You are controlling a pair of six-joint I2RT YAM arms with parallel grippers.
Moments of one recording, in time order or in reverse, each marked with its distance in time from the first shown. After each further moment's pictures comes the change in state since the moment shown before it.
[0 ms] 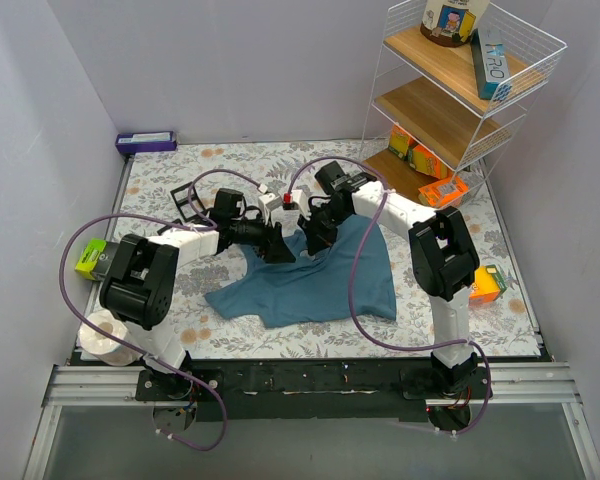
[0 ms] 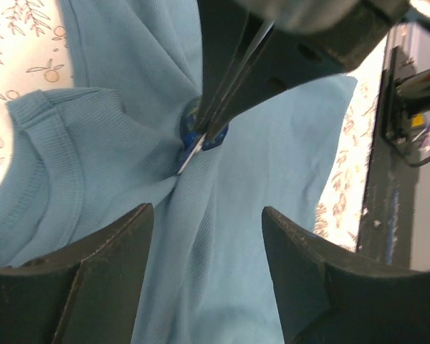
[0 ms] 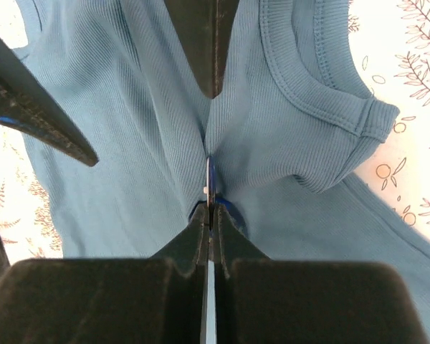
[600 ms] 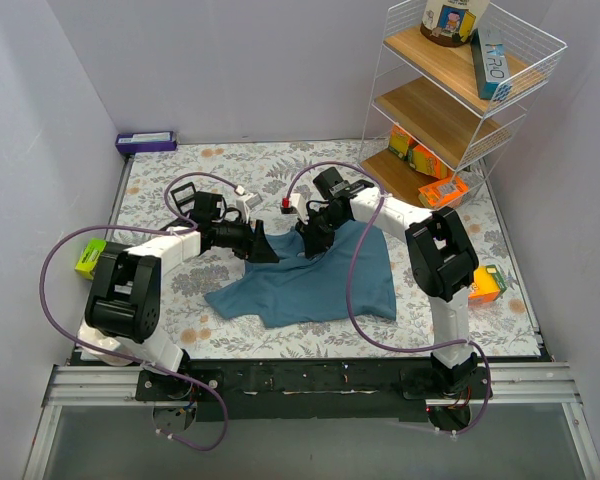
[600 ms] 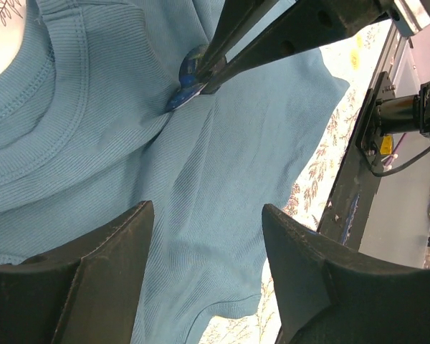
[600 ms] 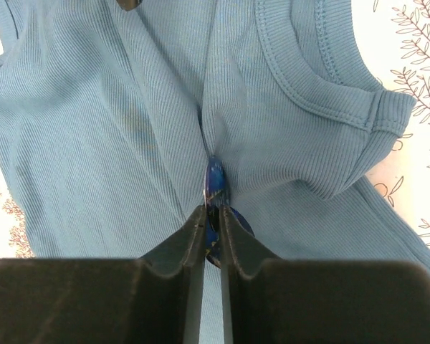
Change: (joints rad) left arm 0.109 -0.109 -0.039 -0.179 -0.026 -0.076; right arm 0.008 0.000 -0.050 0.089 0.028 0.012
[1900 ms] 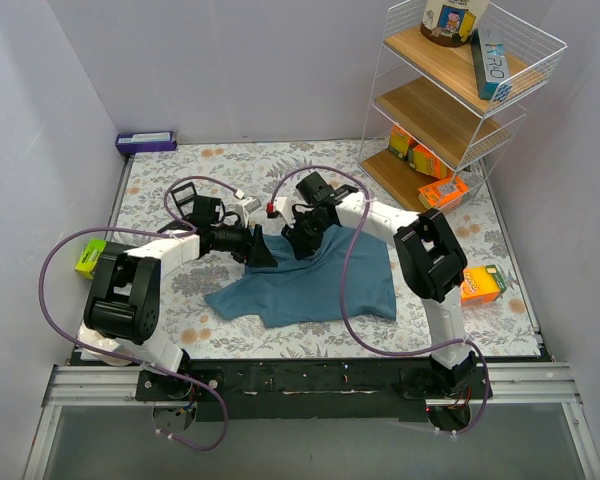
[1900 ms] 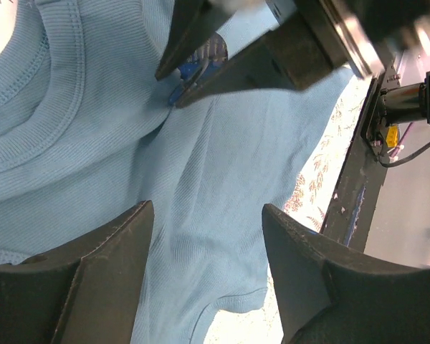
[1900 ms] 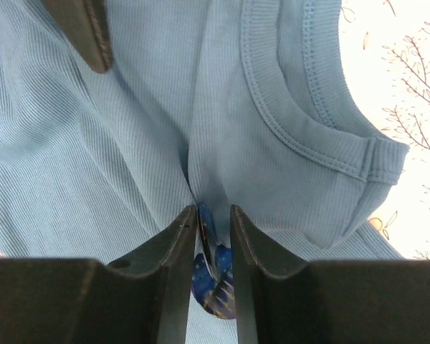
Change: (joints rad) left arm 0.005 -0.001 -0.037 0.031 0.019 0.035; right arm 0.089 0.043 0.045 0.052 0.145 0.093
